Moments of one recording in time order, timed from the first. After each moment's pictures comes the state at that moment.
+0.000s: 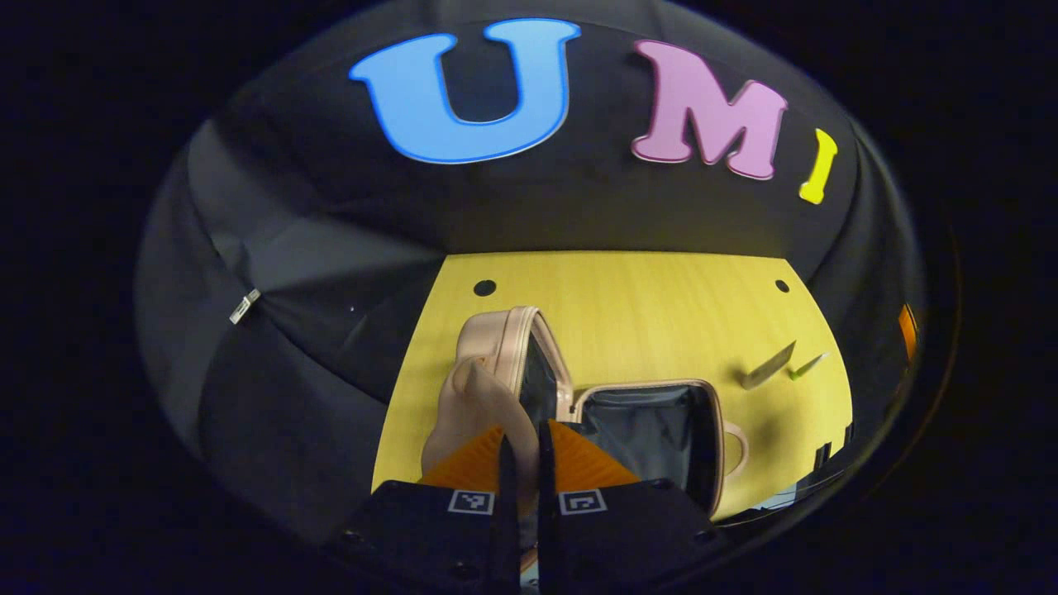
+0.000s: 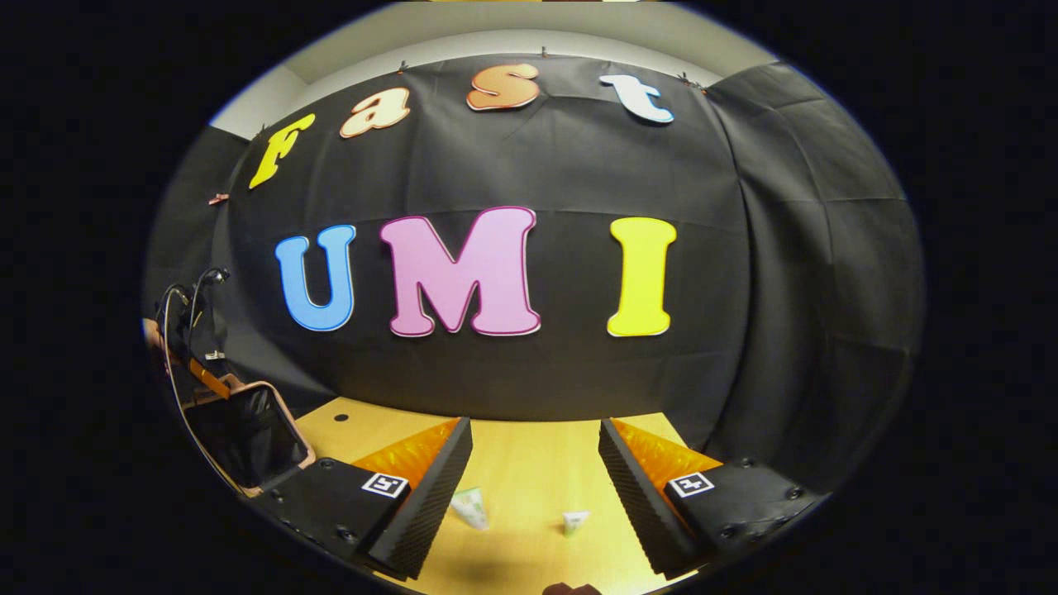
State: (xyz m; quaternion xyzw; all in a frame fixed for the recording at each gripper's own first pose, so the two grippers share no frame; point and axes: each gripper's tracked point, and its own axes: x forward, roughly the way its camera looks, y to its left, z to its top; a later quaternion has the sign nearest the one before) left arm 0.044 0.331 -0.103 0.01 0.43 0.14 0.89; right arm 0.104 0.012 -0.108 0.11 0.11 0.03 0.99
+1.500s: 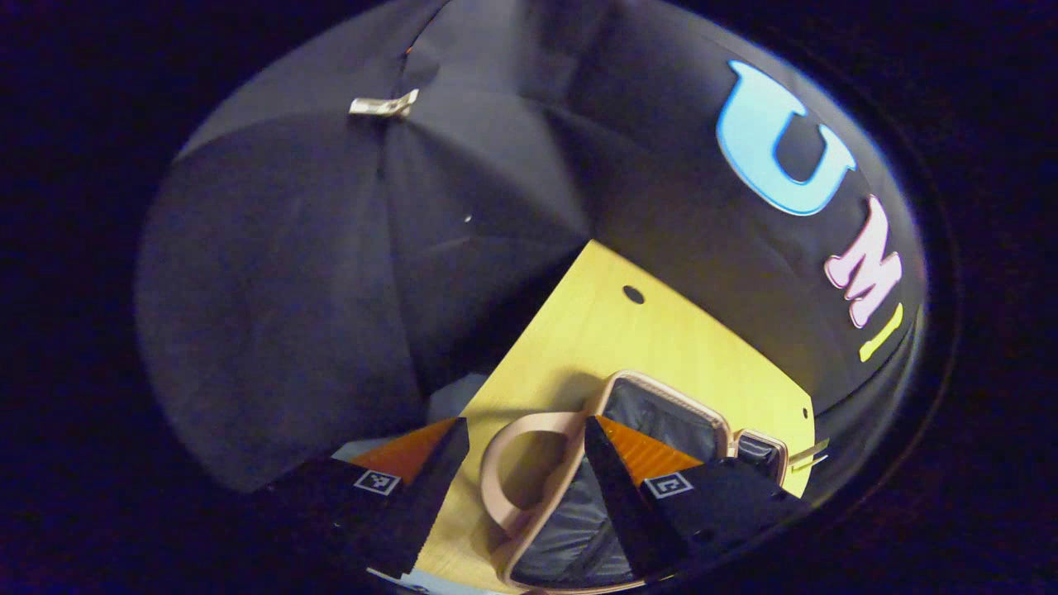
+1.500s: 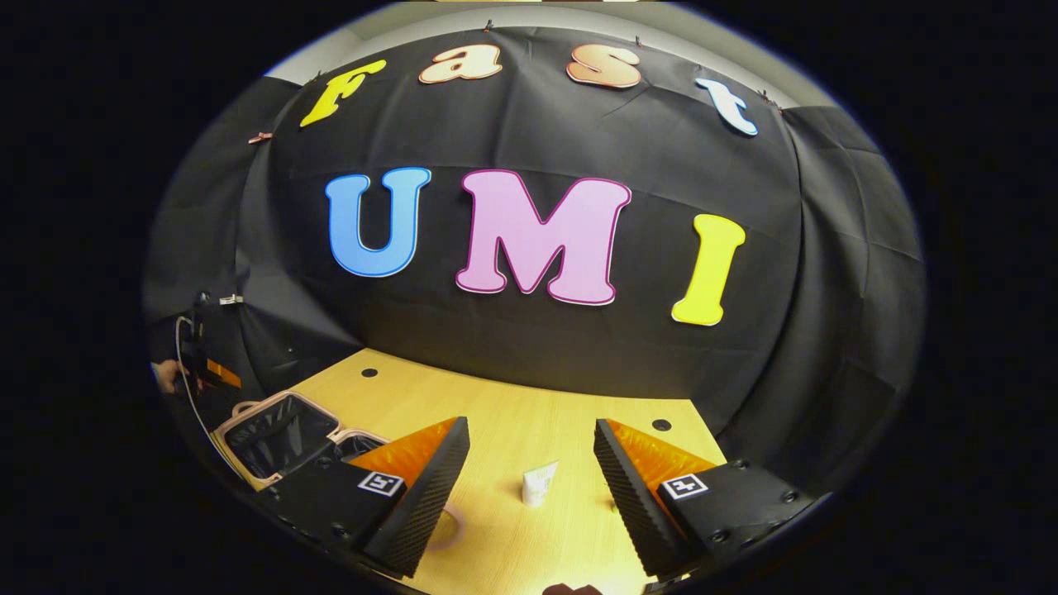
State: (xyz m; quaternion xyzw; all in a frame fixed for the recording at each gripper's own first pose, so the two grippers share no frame) left arm -0.030 0.548 -0.200 -0.20 0.30 0.20 0.91; right arm 0.082 0.123 -0.107 0.03 0.17 0.05 0.98
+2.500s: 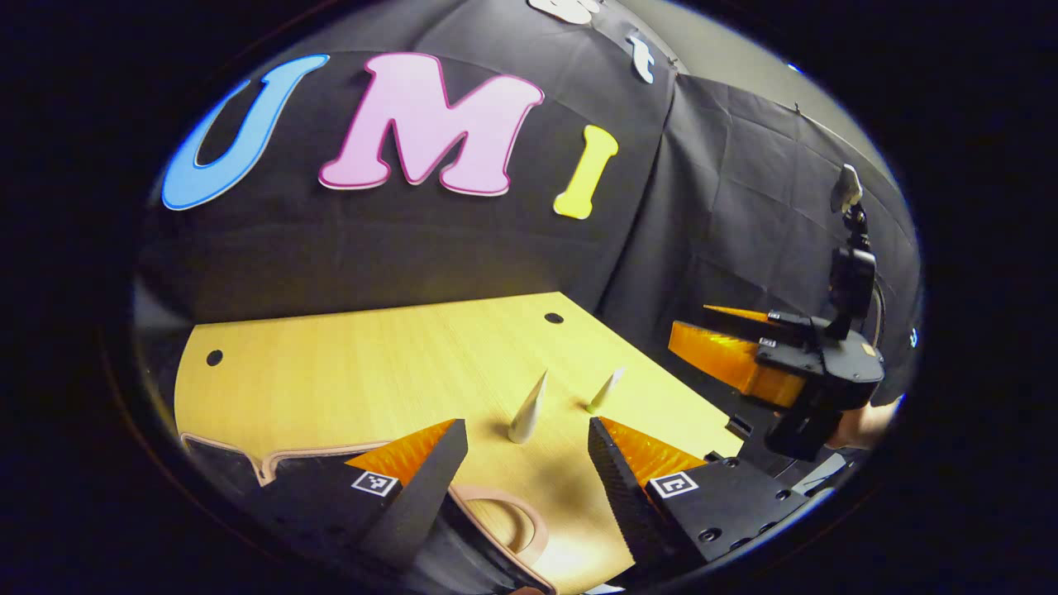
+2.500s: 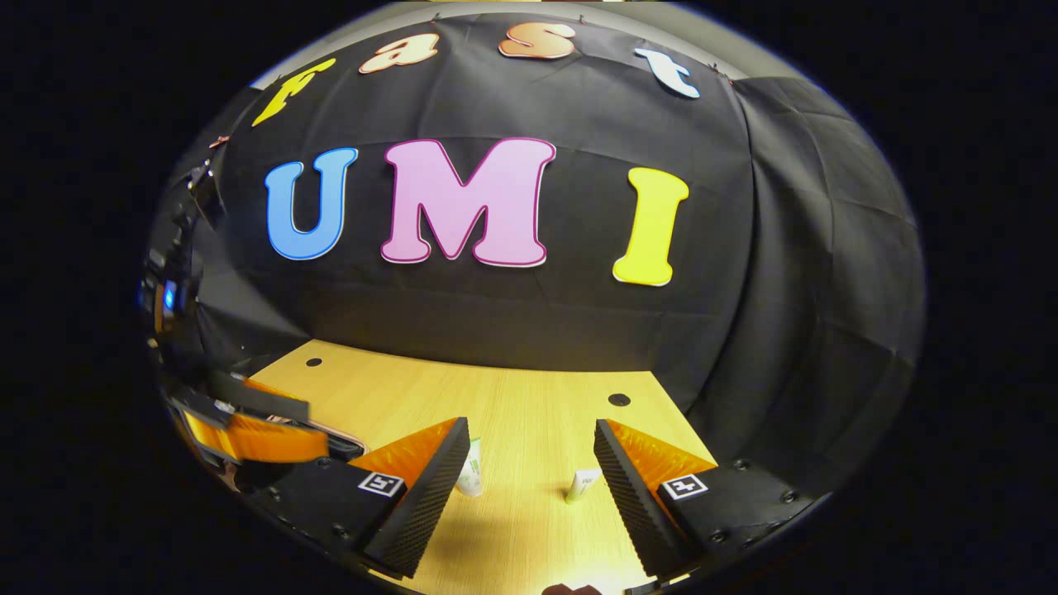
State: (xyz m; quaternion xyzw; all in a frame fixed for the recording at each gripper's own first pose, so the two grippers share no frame) left arm 0.110 -0.032 -0.206 -0.02 0.32 -0.24 0.92; right arm 0.097 0.032 -0.197 0.06 0.21 -0.01 0.98
